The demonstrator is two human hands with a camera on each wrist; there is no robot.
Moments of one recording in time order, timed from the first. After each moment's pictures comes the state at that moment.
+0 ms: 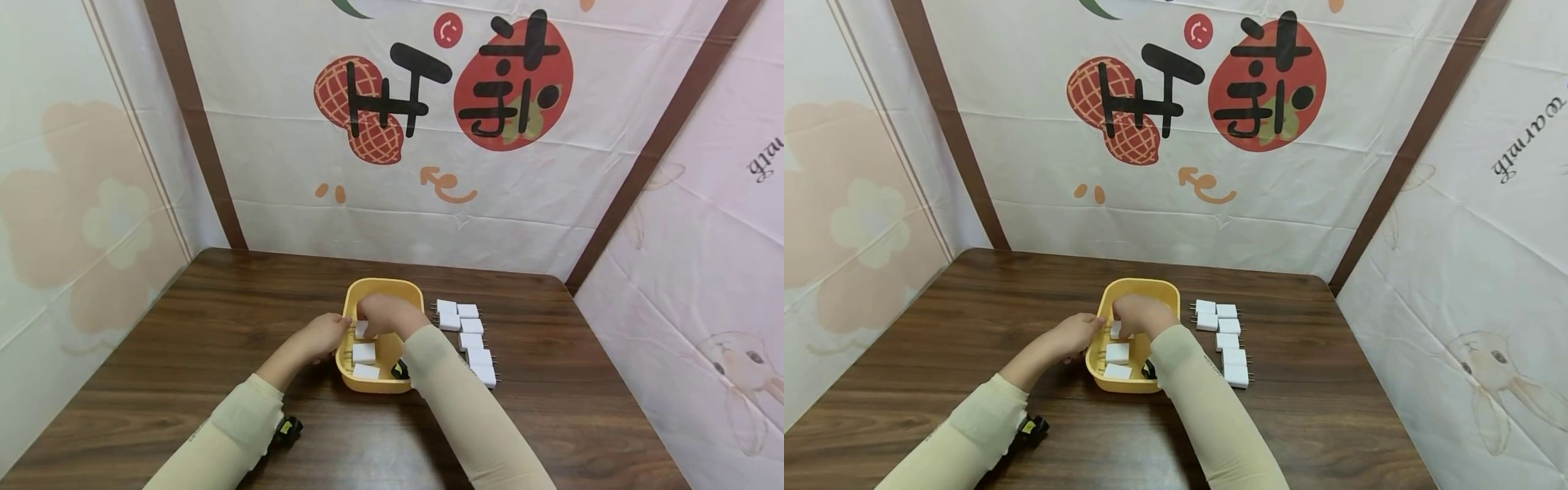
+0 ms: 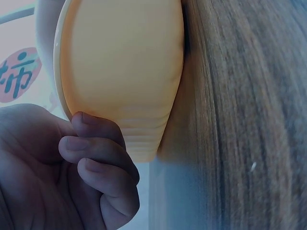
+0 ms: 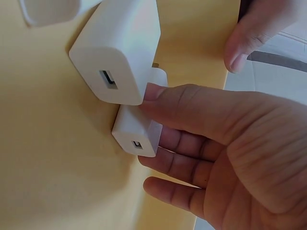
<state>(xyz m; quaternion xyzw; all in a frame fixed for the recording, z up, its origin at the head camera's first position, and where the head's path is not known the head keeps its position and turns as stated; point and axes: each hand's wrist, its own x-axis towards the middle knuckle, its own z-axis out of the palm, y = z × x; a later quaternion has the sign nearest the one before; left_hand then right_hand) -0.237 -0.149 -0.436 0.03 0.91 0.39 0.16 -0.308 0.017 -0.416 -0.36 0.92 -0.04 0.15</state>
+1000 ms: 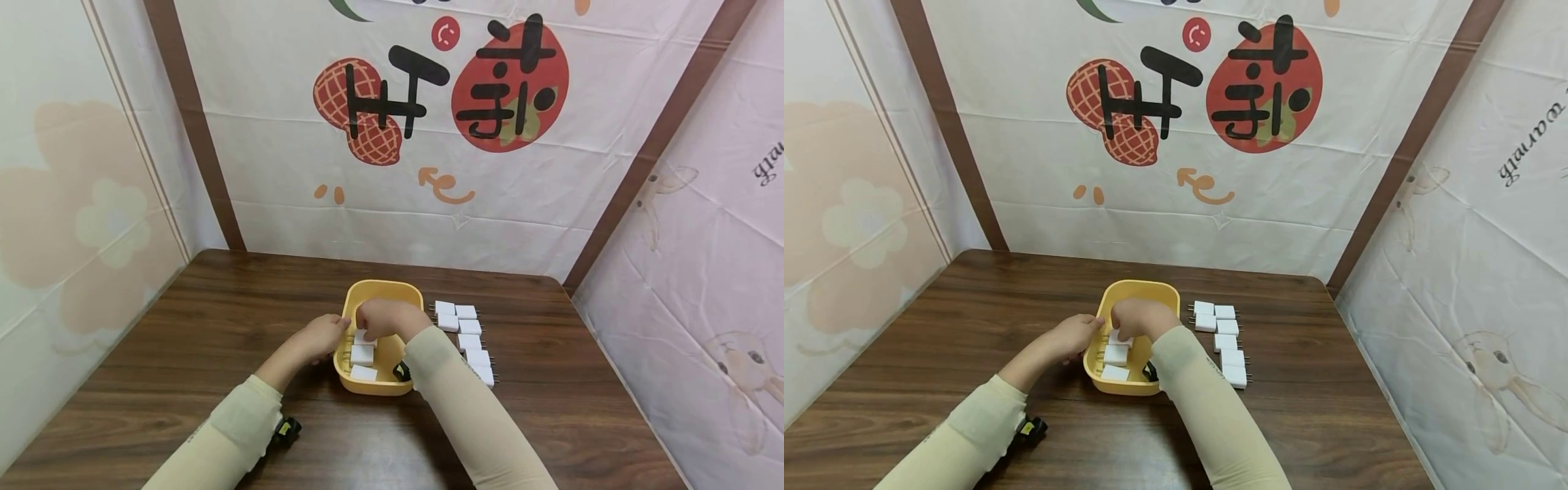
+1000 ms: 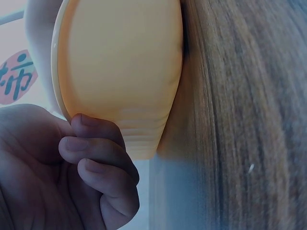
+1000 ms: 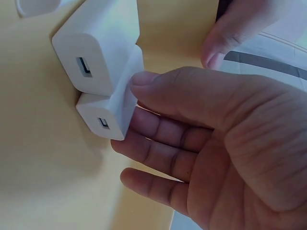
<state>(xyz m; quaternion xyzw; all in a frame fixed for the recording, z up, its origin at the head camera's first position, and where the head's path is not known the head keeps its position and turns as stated) -0.232 -0.151 -0.436 0.03 0.90 0.40 0.16 -0.293 0.020 -0.403 -0.39 0.90 -0.03 0.18</state>
